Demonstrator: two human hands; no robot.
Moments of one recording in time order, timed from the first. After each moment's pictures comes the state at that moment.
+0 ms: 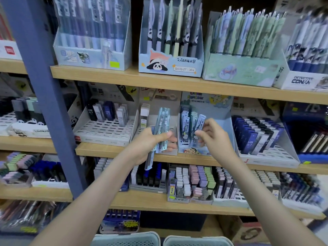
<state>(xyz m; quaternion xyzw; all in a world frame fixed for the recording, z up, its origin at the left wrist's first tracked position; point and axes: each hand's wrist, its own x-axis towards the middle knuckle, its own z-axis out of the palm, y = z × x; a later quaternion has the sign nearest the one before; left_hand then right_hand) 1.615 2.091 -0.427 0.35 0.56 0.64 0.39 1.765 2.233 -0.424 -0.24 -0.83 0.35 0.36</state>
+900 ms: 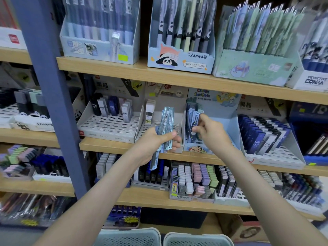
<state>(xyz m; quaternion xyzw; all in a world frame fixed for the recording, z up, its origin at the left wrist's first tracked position) 1.613 2.087 -0.435 0.35 0.55 0.66 0.38 1.731 2.239 -0.420 -0.30 -0.89 0.20 0.27</state>
